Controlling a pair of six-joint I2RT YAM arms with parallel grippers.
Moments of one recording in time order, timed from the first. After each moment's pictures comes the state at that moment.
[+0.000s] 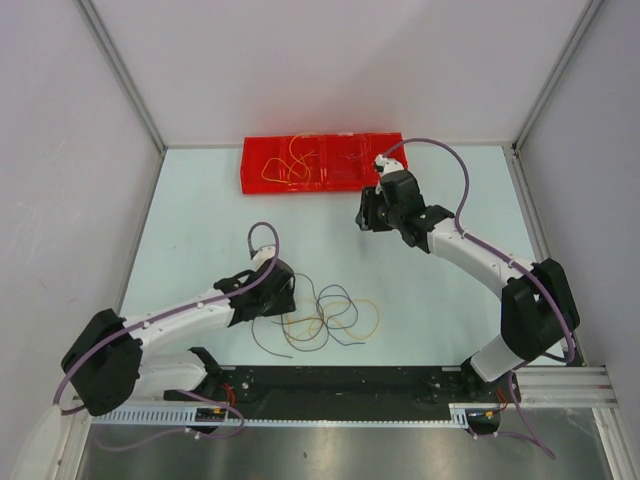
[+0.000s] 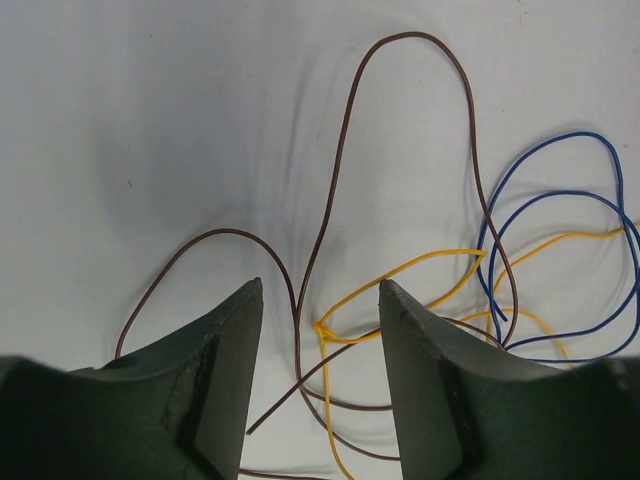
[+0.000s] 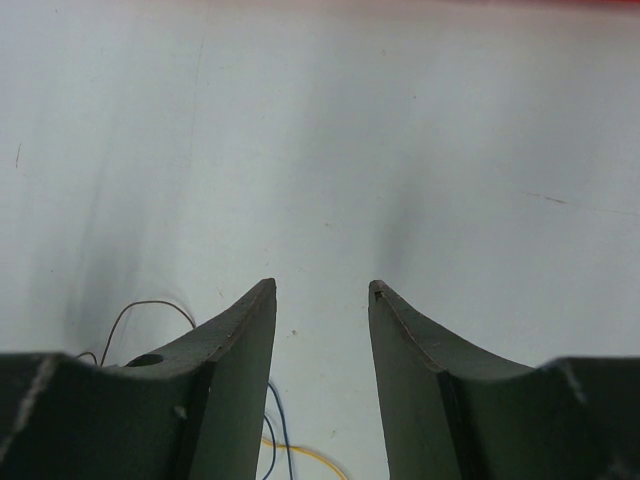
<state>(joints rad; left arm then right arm) -0.79 1.17 0.56 -0.43 -0.27 -0.87 0.57 1.56 1.16 -0.23 0.02 0.39</state>
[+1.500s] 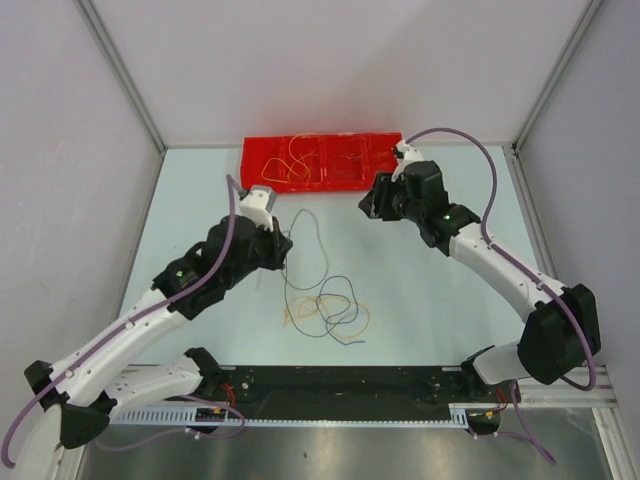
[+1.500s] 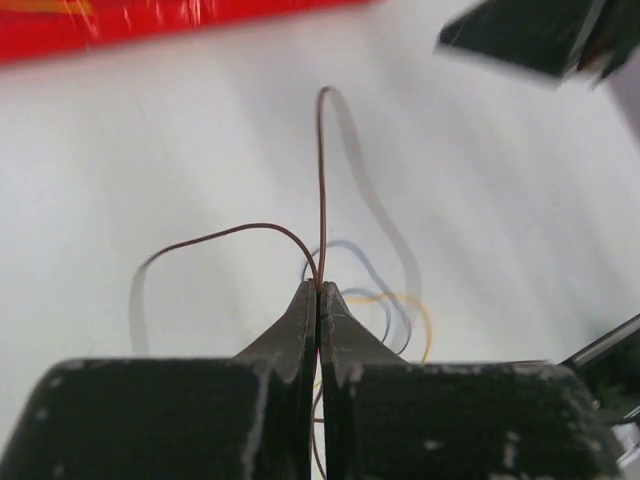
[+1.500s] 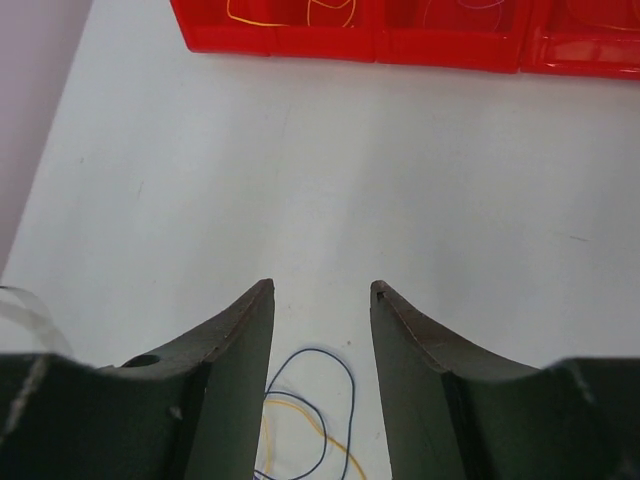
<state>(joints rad) -0.79 0.92 1.05 -0.51 -0.25 -0.42 0.52 1.42 1.16 -0.20 -0.08 0.44</state>
